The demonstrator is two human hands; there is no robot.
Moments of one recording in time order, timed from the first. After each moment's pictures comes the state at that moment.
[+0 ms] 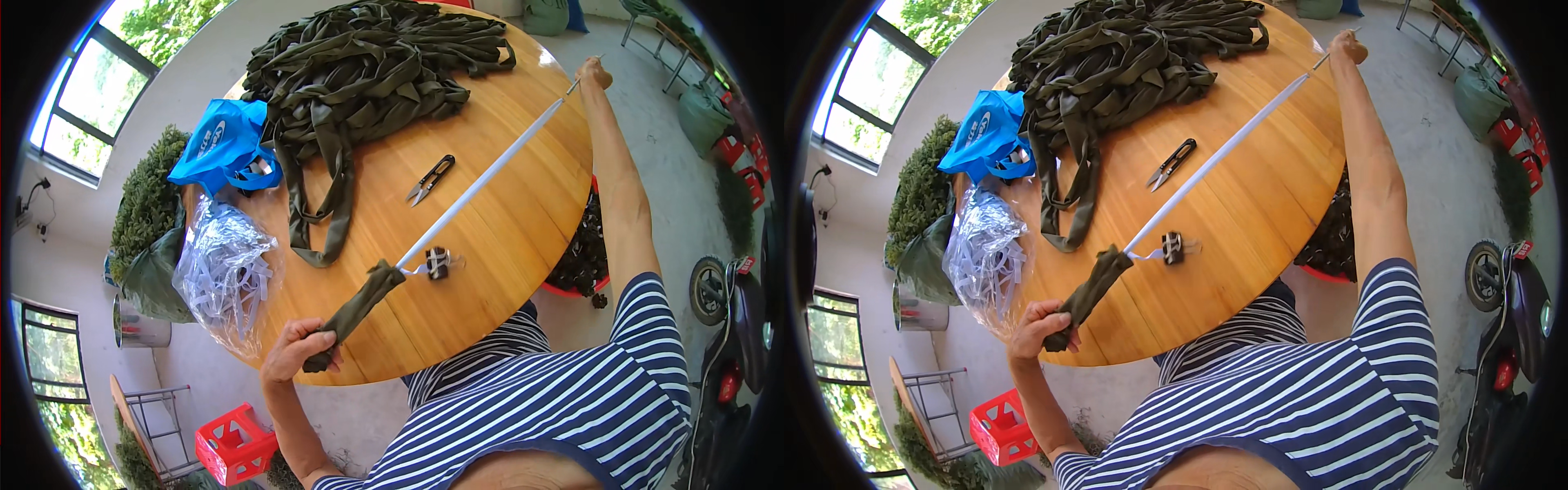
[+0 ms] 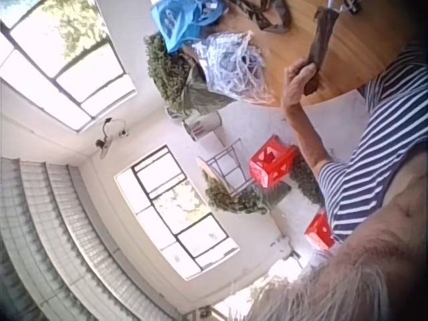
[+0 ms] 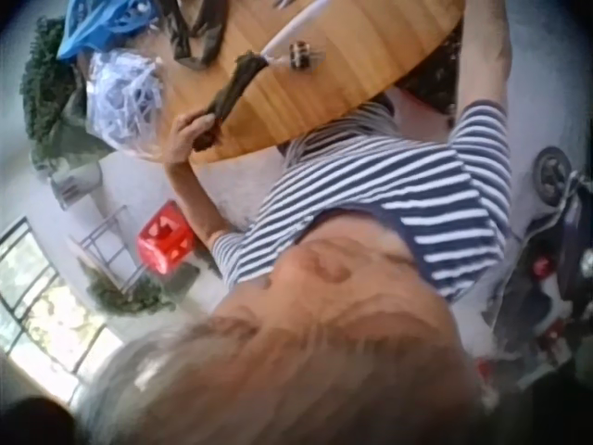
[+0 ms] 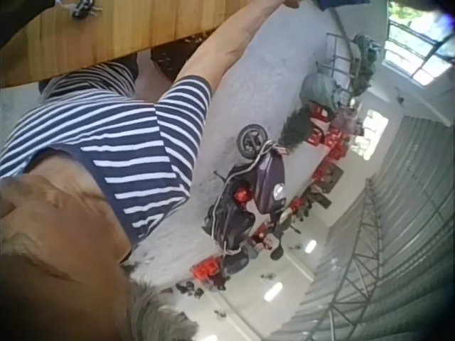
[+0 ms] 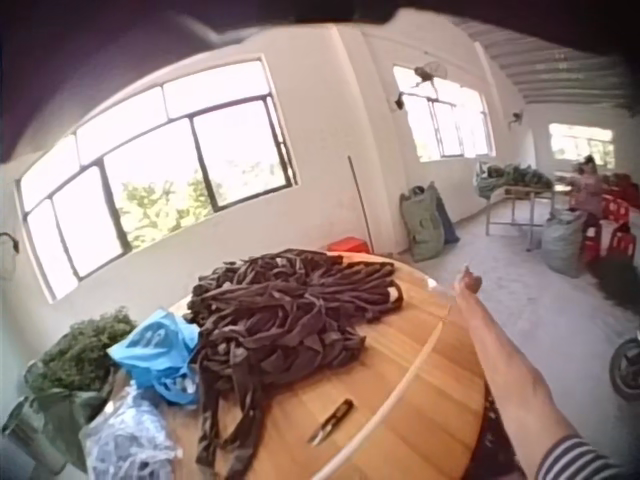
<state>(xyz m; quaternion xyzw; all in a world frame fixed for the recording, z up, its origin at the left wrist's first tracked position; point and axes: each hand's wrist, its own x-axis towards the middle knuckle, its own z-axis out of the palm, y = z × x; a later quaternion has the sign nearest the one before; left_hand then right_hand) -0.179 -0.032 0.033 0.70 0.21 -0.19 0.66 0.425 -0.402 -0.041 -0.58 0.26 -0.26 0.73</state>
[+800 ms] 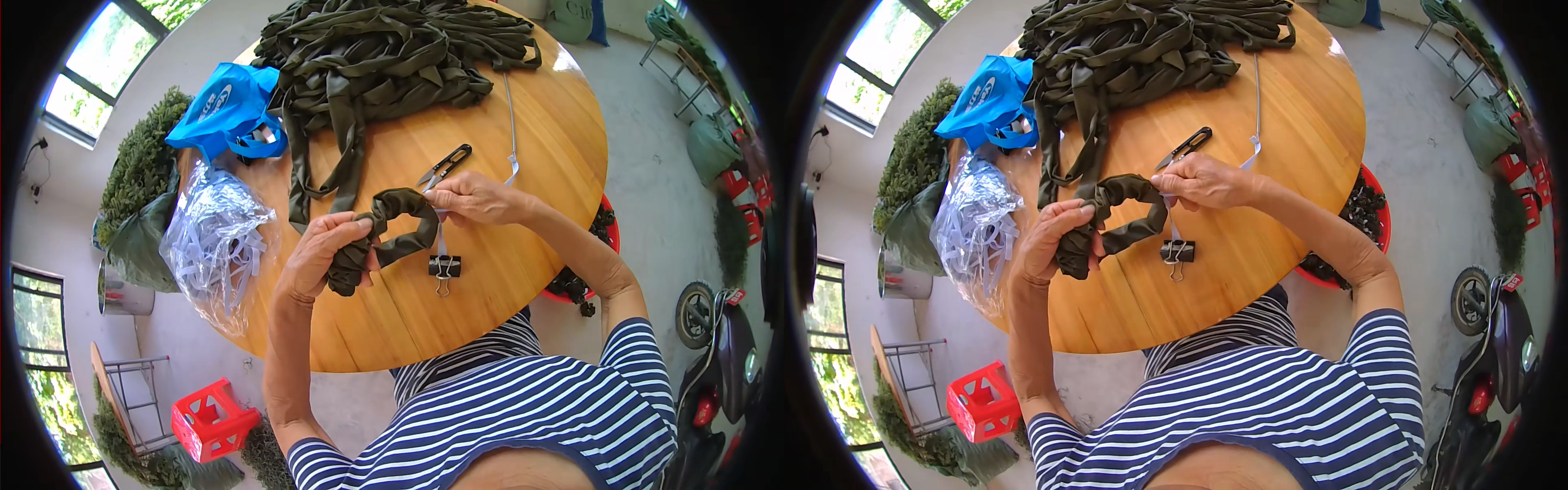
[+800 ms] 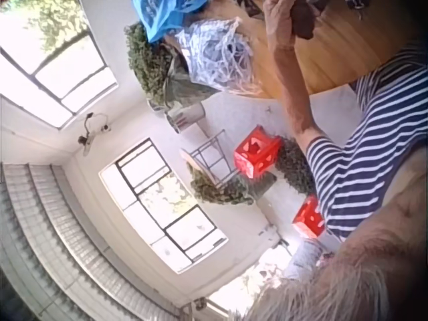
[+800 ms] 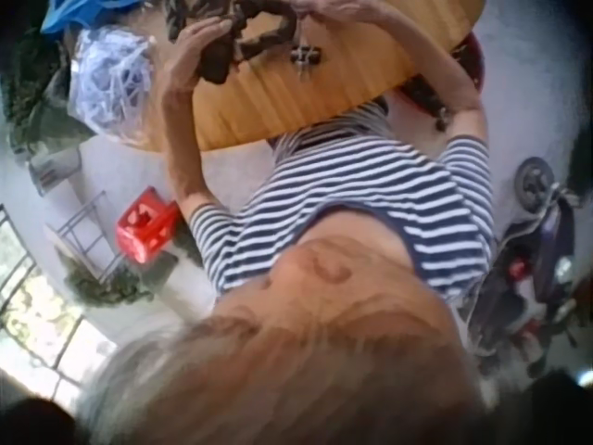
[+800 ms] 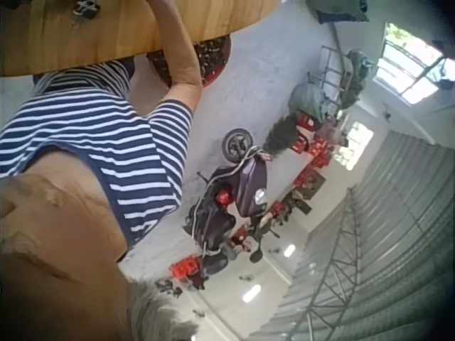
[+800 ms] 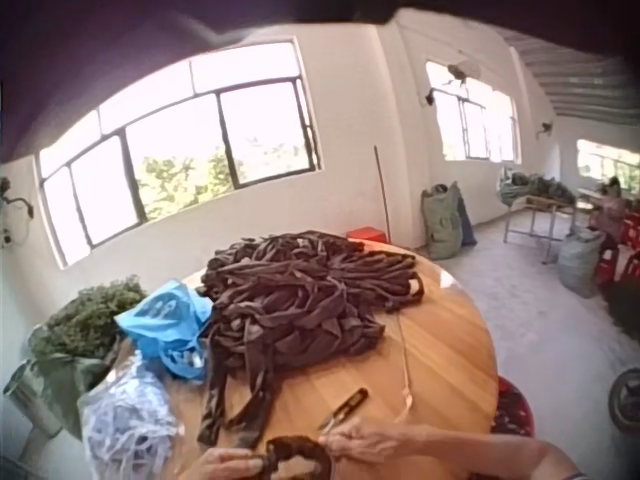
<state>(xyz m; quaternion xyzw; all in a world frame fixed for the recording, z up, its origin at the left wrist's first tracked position) -0.086 -0.049 0.040 0.63 0.17 -0.11 0.75 0.080 -0.240 -0.010 -0.65 -0.45 0.41 0.46</state>
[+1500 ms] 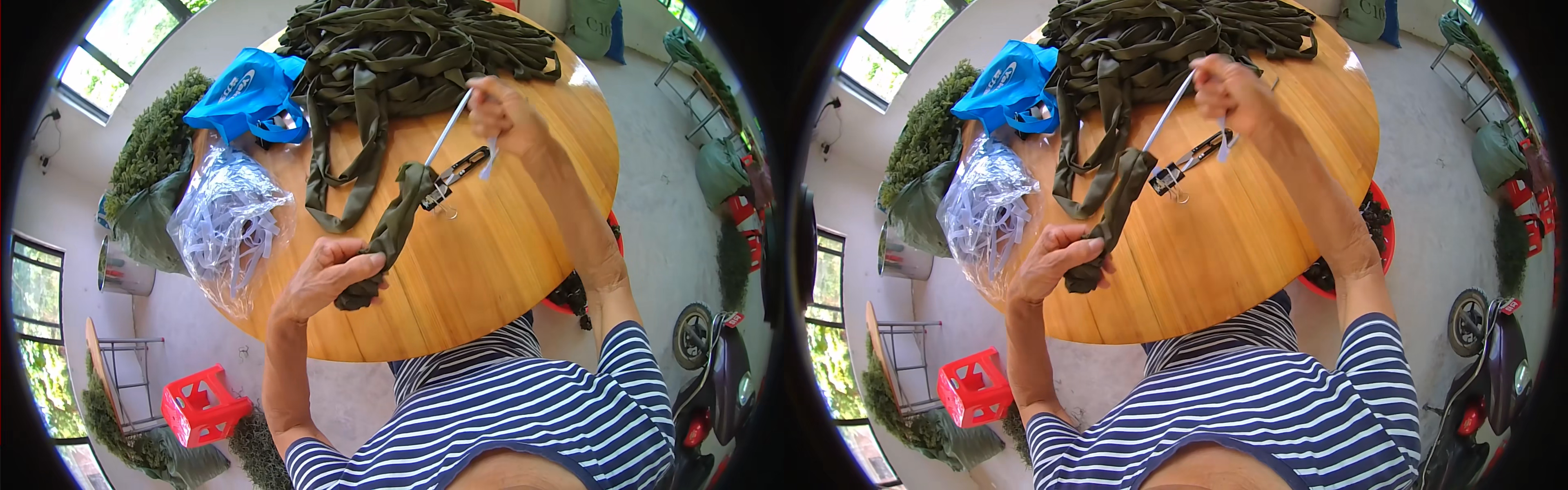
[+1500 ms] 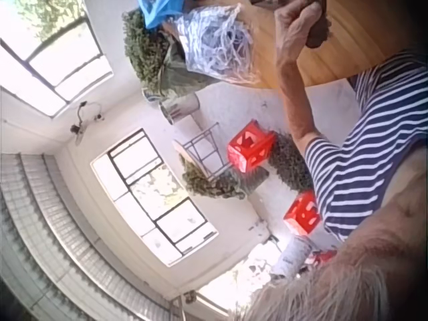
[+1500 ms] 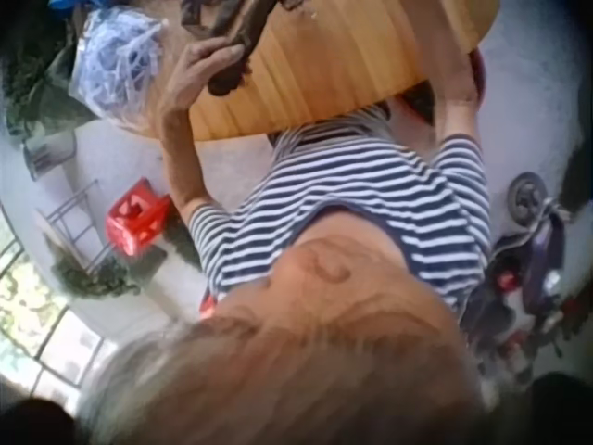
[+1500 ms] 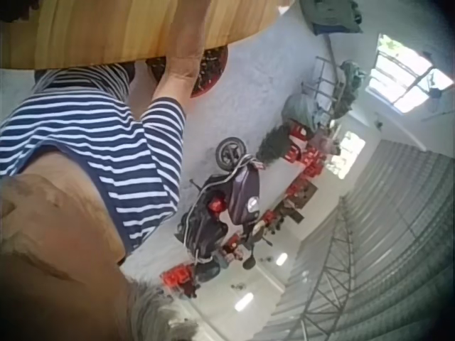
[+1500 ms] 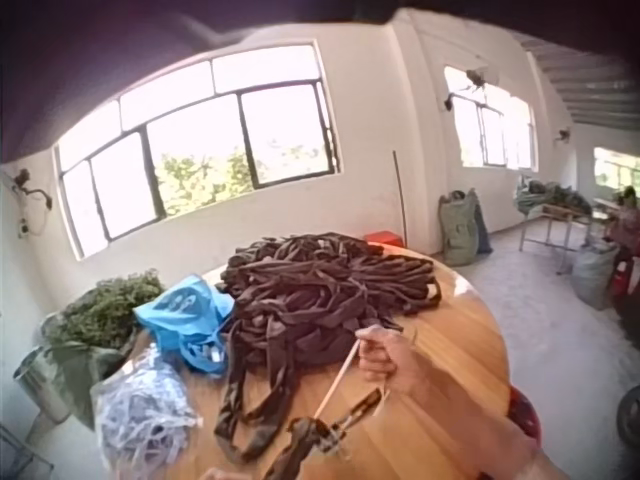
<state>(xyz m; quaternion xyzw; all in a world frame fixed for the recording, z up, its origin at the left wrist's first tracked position) -0.131 -0.056 0.055 0.71 0.19 -0.12 0.67 0.143 -0.208 0.028 -0.37 -0.17 0.44 0.80</state>
